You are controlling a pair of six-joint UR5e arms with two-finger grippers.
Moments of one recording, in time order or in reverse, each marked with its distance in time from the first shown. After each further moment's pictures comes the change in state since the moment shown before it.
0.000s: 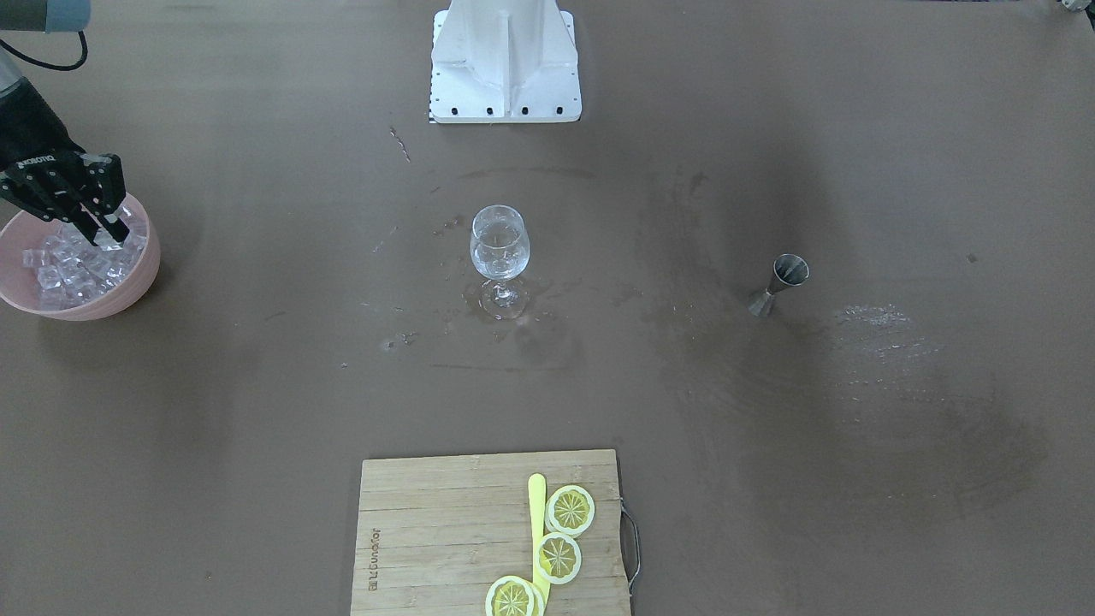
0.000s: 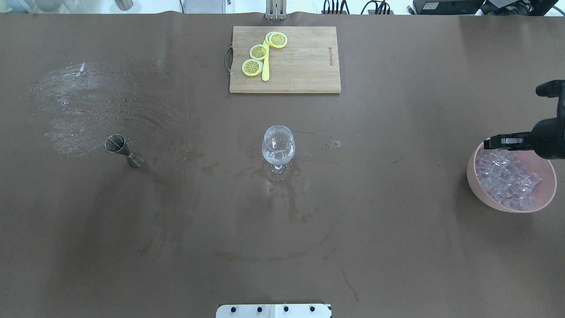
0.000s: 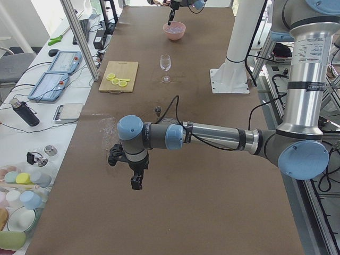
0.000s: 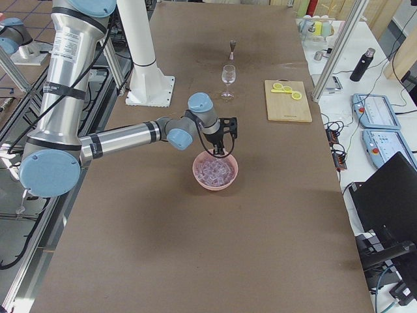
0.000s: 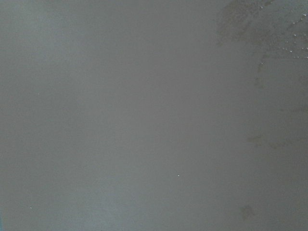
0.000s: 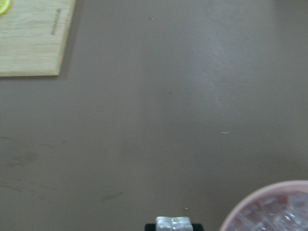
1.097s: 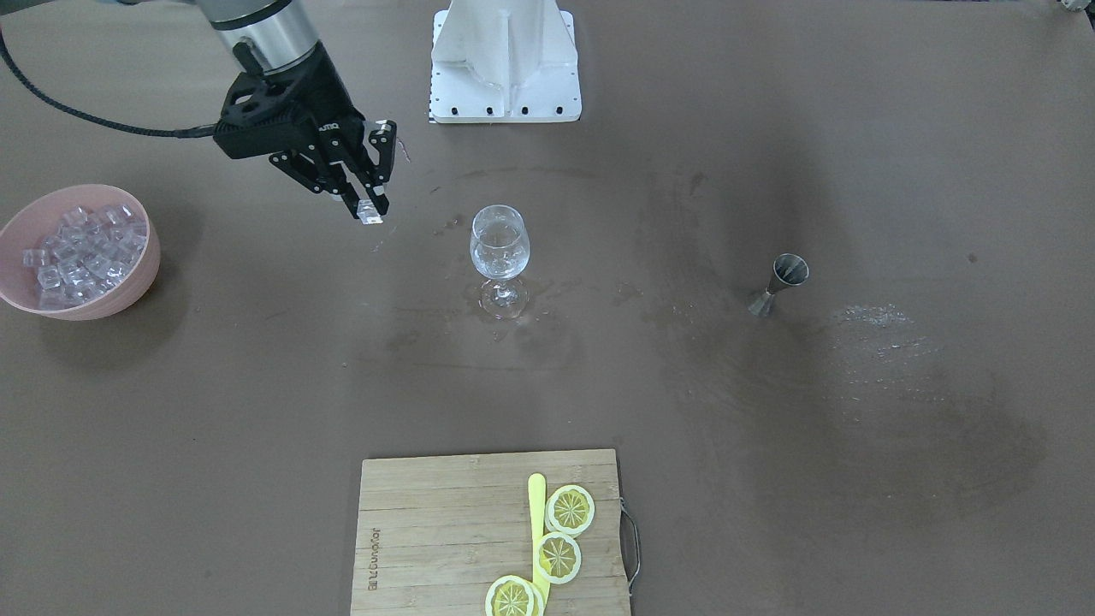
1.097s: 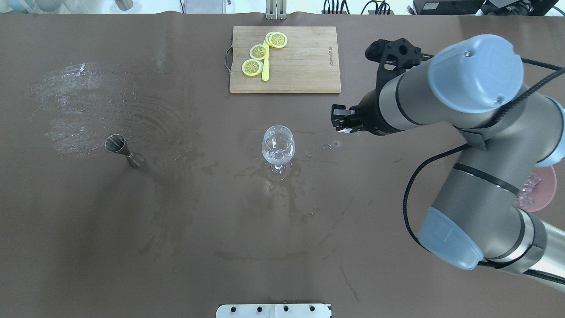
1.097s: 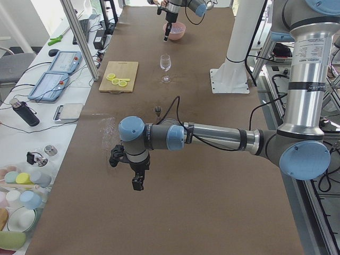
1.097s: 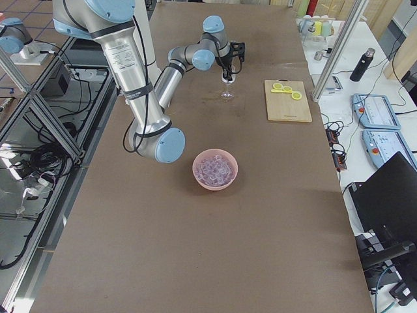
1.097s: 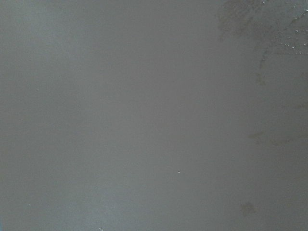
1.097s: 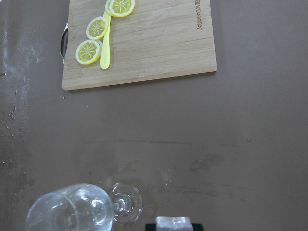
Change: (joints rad) left arm 0.000 0.009 -0.005 0.000 -0.002 0.000; right arm -0.288 0.647 0.005 -0.608 -0.177 0.303
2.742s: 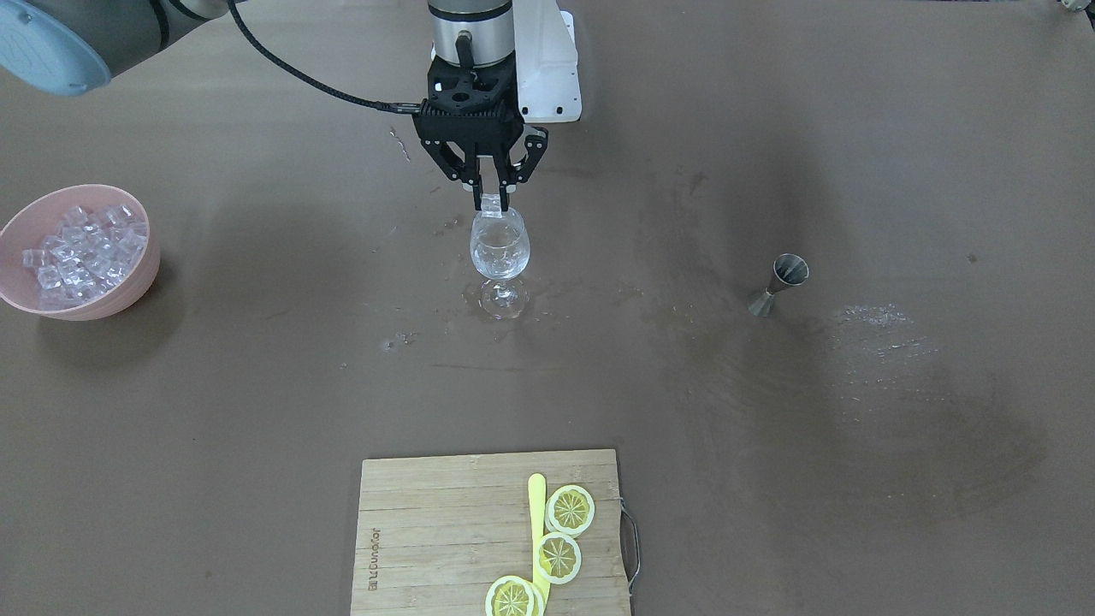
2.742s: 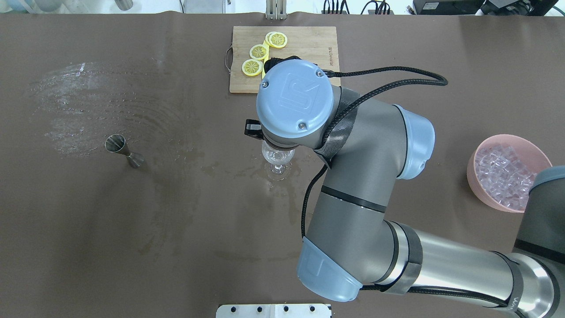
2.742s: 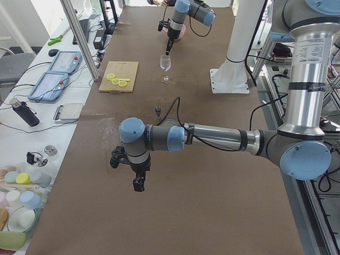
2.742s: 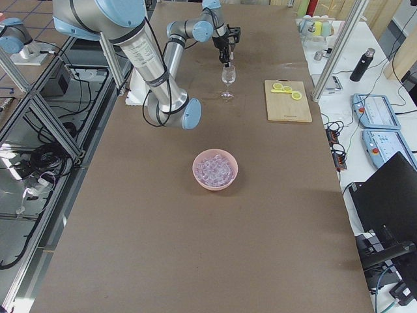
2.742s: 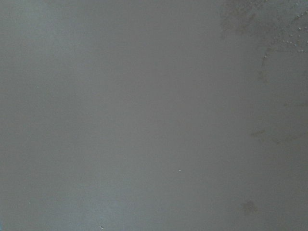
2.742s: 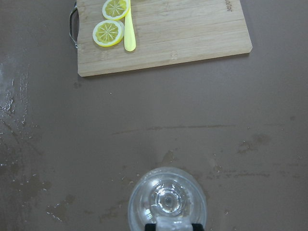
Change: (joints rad) left arm 0.000 0.005 0.003 0.000 0.000 0.000; right arm -0.163 0.346 -0.220 -0.279 -0.200 0.103
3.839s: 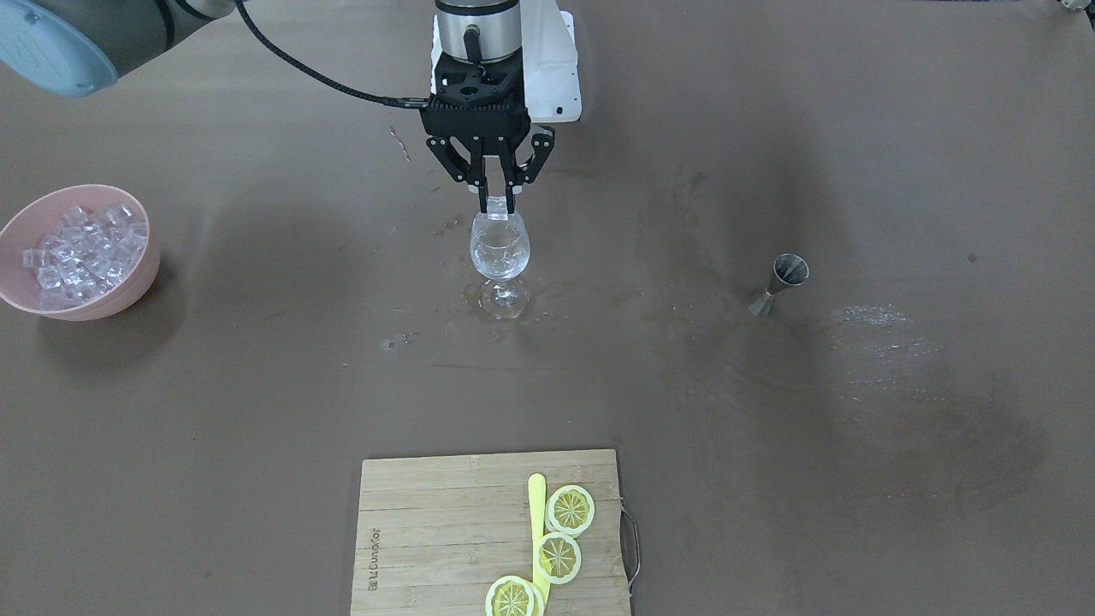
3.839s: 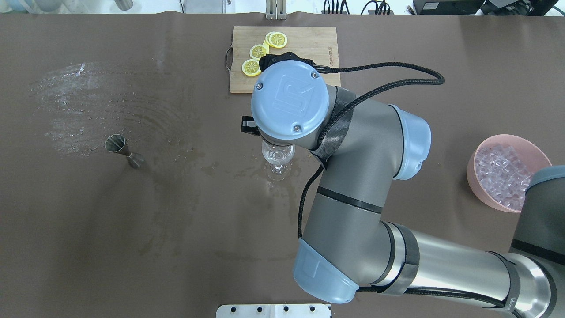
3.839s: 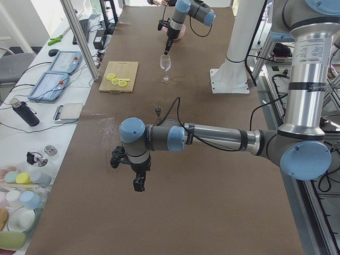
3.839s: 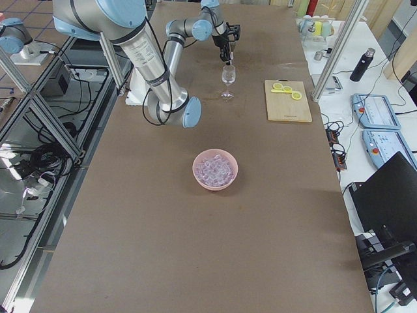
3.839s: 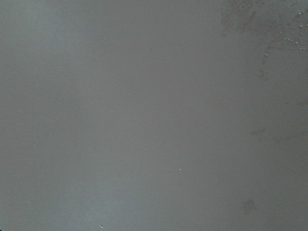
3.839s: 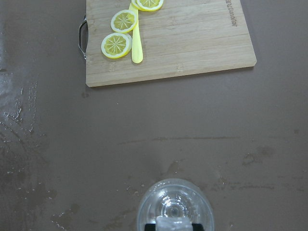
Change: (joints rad) left arm 0.002 0.001 -0.001 -0.001 0.000 0.000; right arm -0.002 0.007 -0.004 0.018 -0.040 -0.011
